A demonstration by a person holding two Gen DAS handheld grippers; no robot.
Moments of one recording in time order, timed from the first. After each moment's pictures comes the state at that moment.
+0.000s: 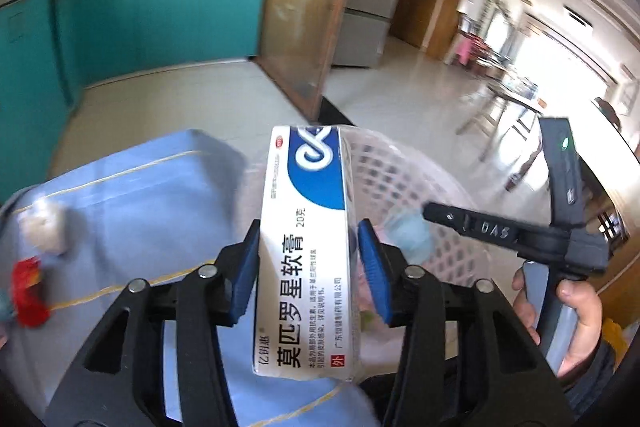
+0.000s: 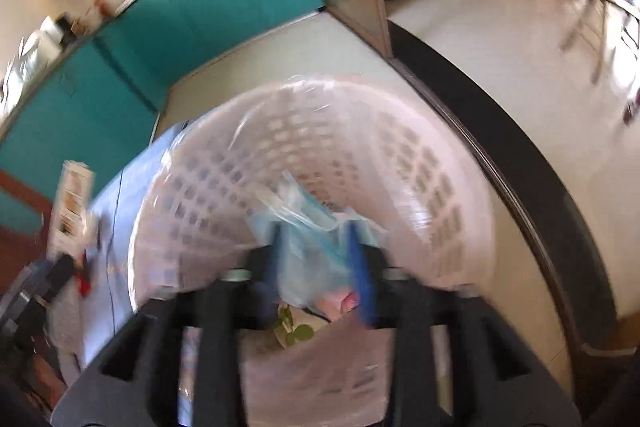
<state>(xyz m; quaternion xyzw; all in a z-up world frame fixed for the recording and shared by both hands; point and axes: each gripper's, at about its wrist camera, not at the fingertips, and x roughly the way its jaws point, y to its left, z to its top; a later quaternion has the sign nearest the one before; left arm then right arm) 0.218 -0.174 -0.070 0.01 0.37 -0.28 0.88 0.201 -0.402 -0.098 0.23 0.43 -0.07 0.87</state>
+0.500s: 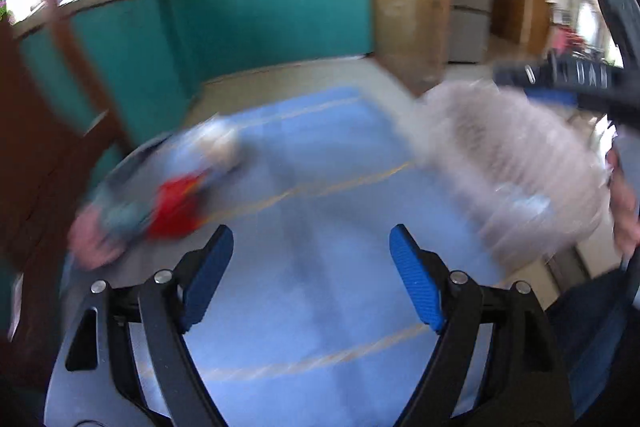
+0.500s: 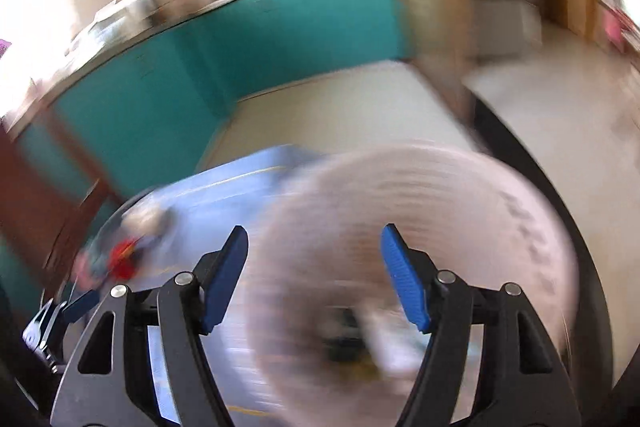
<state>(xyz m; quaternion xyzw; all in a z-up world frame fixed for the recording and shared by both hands) 0.144 -0.040 -0.110 0.07 0.36 -0.04 0.93 0.221 -0.248 -0.058 0.07 0.36 0.14 0.92</state>
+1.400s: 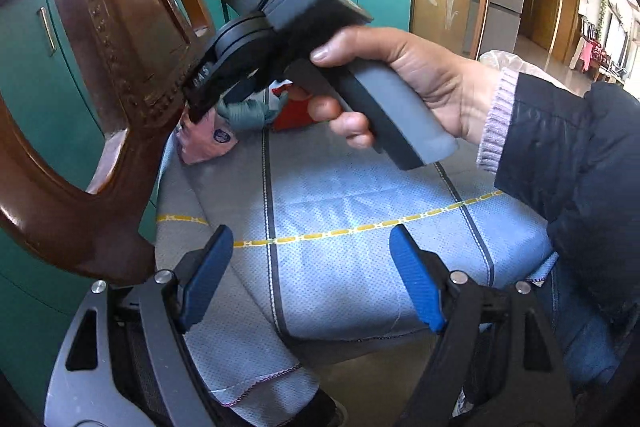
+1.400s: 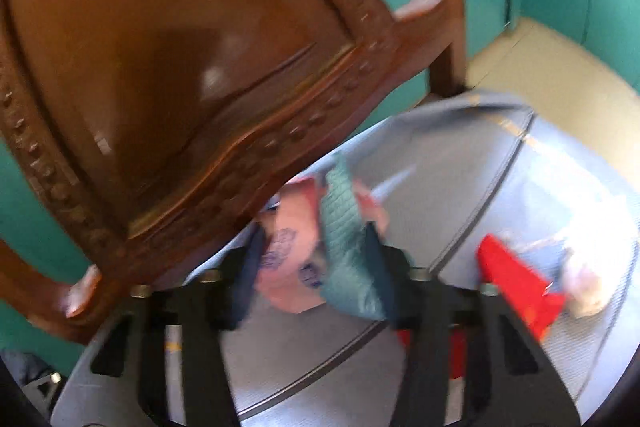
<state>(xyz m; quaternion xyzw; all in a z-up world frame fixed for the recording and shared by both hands) 0.065 0.066 -0.122 0.04 0.39 -0.01 0.92 0.298 0.109 -0.133 -0.08 0.49 0.49 0.72</state>
